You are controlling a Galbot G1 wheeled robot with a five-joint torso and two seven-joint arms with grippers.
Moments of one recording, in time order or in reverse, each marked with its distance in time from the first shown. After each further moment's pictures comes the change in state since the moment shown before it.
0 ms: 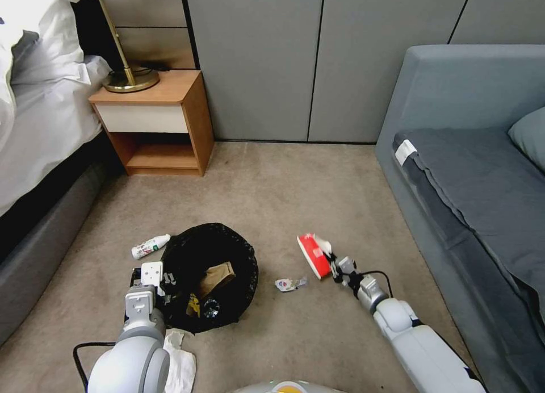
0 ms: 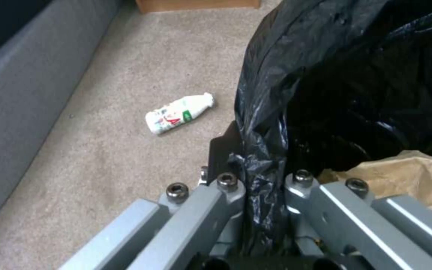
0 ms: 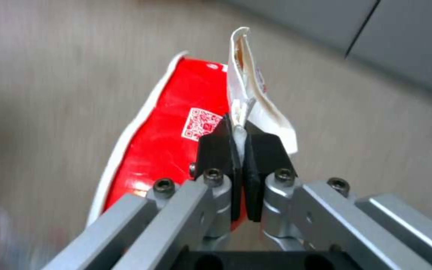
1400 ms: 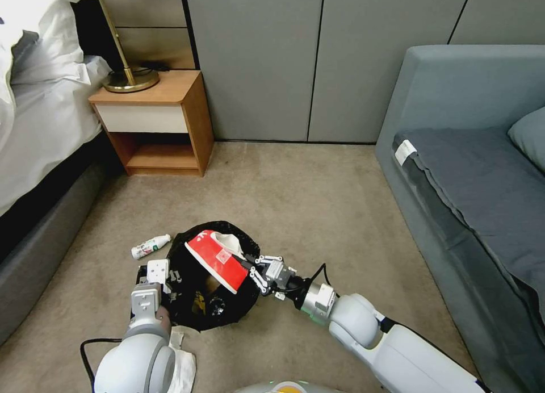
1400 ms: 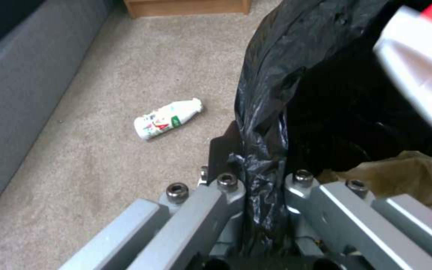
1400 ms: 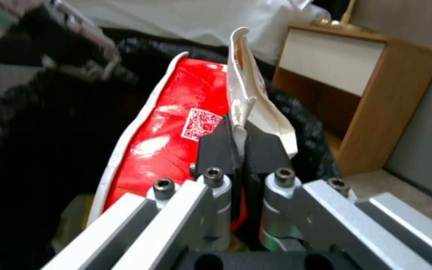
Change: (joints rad) left arm -0.012 -0.009 0.025 -0.004 0.008 0.004 0.001; right arm 0.006 -0.136 -0.486 0.527 0.143 -0.071 -0.003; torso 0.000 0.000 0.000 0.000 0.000
